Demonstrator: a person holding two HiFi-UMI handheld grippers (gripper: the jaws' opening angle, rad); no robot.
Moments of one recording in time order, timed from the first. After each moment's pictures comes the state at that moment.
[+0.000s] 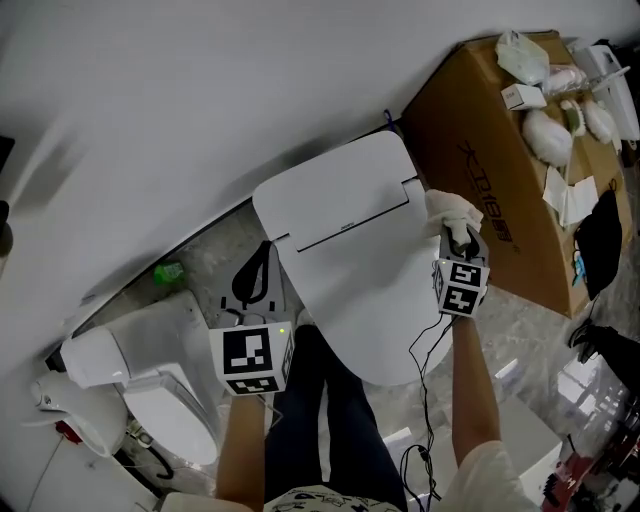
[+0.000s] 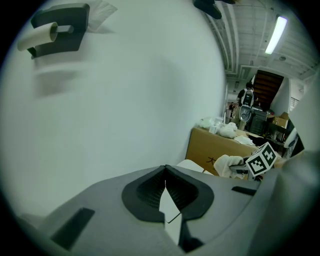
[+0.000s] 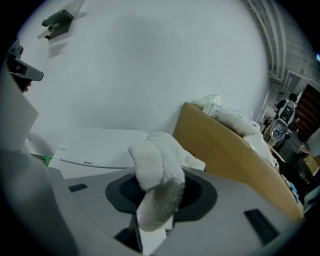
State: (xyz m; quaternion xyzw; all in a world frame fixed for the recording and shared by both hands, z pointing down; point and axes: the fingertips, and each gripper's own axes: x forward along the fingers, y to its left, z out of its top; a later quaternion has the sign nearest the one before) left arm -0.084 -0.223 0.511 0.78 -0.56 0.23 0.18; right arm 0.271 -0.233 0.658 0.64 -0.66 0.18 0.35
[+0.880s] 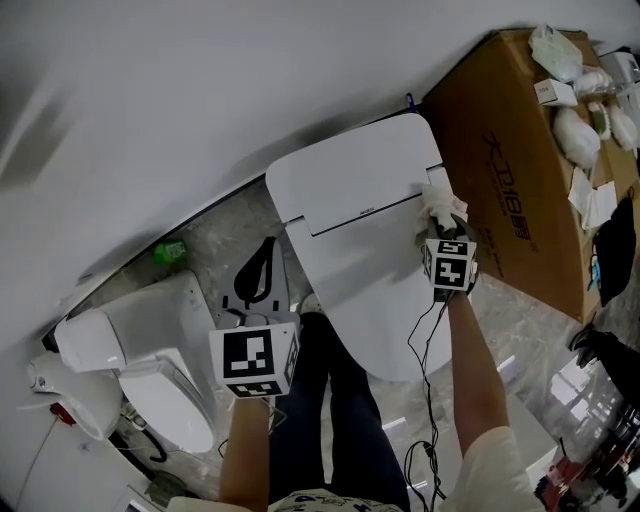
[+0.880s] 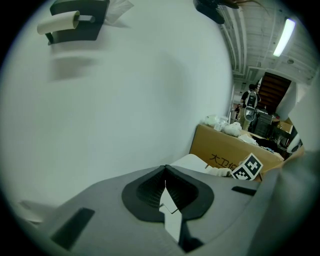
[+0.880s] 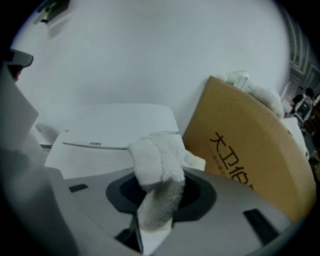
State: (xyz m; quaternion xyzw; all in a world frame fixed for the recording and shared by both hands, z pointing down) left arm -0.113 -0.203 0.542 0.76 -0.57 0.23 0.21; right arm 0.214 -0.231 0.752 0.57 -0.66 0.25 0.42
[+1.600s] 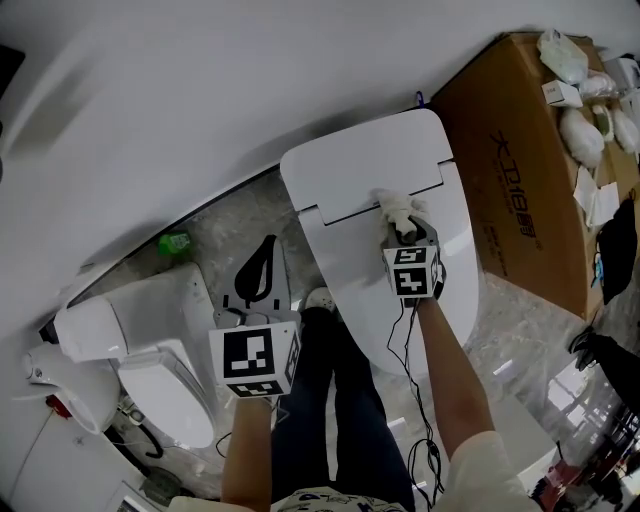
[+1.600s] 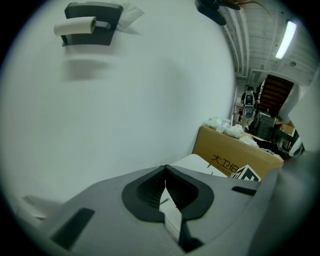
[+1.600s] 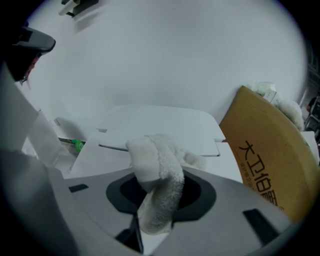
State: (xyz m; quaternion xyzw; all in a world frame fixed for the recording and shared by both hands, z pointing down) left arm -0.141 -0.179 0.534 0.75 -0.59 0.21 0.21; right arm 0.088 -0.202 0.752 0.49 -0.73 0.23 0.42
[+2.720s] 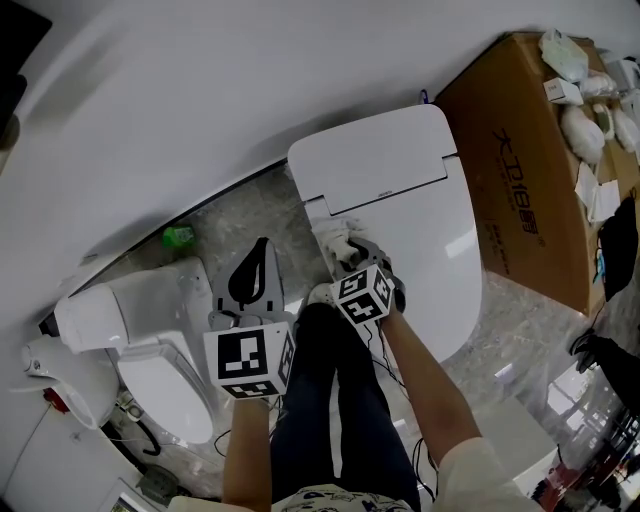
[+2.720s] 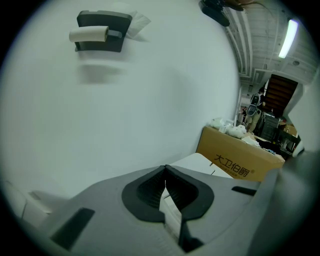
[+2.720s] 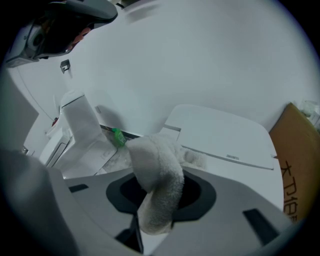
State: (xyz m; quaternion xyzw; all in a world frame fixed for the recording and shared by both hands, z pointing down) left arm -0.164 -0.151 0.527 0.73 -0.61 0.21 0.22; right arm -0.054 -0.117 0.751 0.32 -0.82 0.20 0.43
